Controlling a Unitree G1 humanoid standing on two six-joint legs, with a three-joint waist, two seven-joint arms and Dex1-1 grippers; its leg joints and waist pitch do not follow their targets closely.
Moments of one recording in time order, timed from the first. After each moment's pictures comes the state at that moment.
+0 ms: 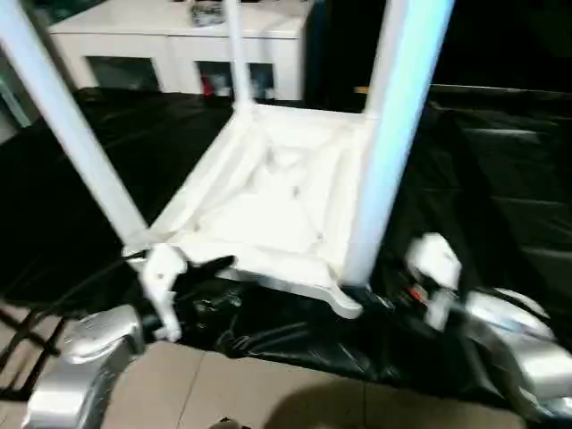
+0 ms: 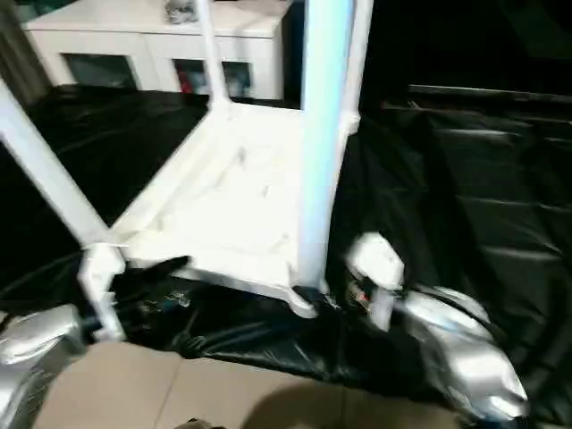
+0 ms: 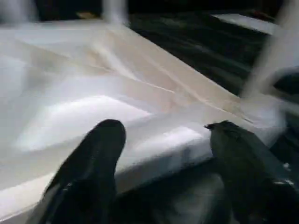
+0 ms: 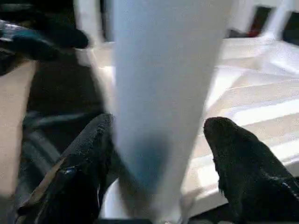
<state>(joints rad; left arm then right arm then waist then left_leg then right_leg) 0.13 0.36 0.12 -0.23 -0.36 0.25 -0.72 -0.12 -0.38 0.10 -0.01 0.22 0.16 0.84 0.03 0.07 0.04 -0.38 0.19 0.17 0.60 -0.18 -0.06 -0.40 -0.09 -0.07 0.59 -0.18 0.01</state>
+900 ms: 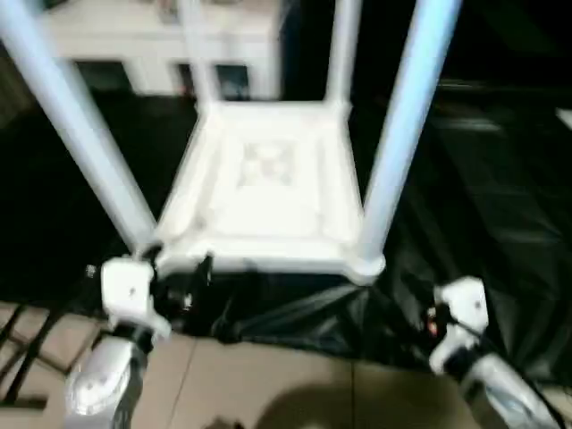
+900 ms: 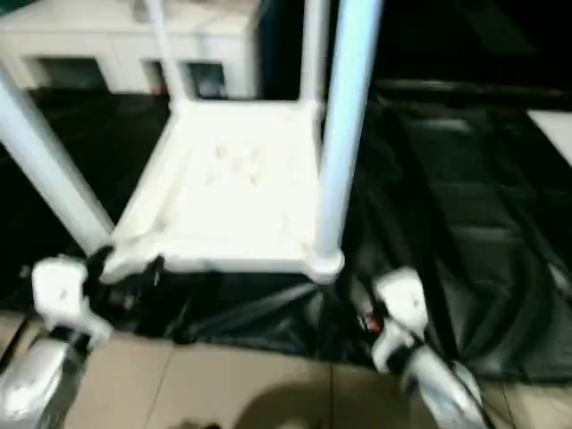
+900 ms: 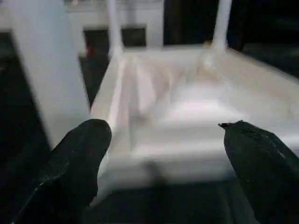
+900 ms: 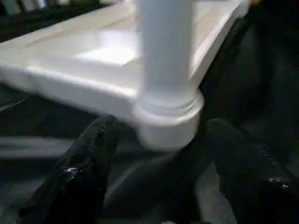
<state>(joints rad) 0.26 0.11 0.09 -0.27 -0.12 0.09 -0.29 0.22 -0.22 -0.03 -0.30 0.19 0.24 0.40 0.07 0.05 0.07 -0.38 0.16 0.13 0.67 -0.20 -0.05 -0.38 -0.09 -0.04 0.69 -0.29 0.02</state>
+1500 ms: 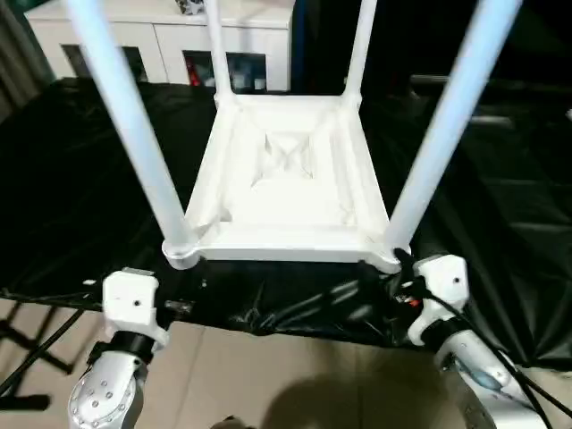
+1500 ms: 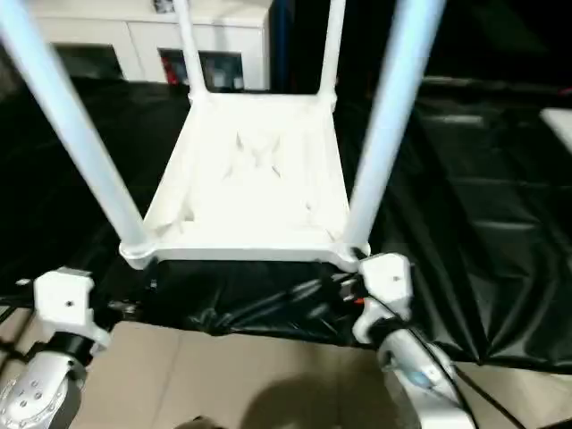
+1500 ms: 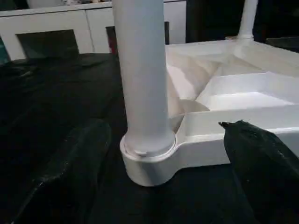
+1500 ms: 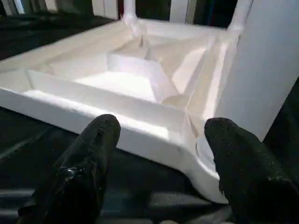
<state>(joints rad) 0.30 0.11 0.10 -0.28 -0.03 0.00 -0.19 0.16 -0.17 0.05 -0.29 0.14 0.24 0.35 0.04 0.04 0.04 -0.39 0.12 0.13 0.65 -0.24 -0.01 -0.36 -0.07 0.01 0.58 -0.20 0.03</state>
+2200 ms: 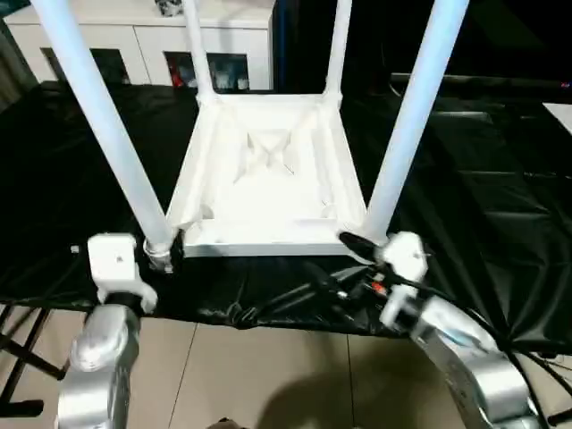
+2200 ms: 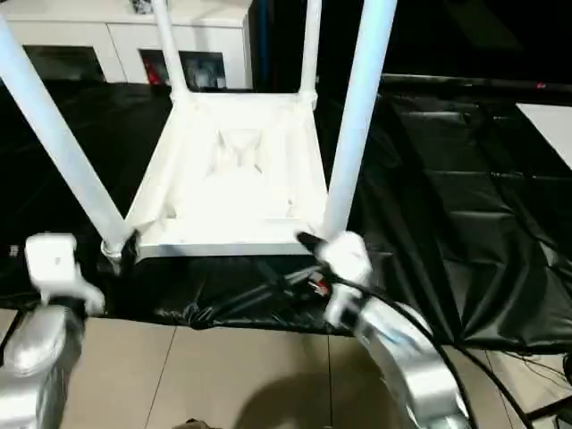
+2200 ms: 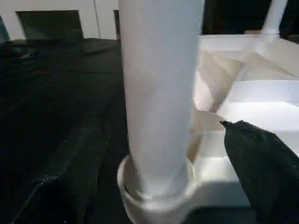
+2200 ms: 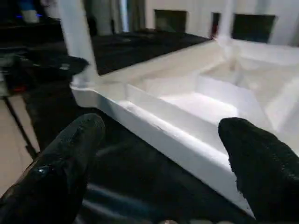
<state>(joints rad) -0.06 0.18 0.20 0.06 -0.13 0.10 -0.17 -0.07 -0.22 0.18 -0.13 0.23 0.23 0.63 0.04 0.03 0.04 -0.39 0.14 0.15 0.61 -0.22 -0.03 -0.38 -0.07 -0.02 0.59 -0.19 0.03</state>
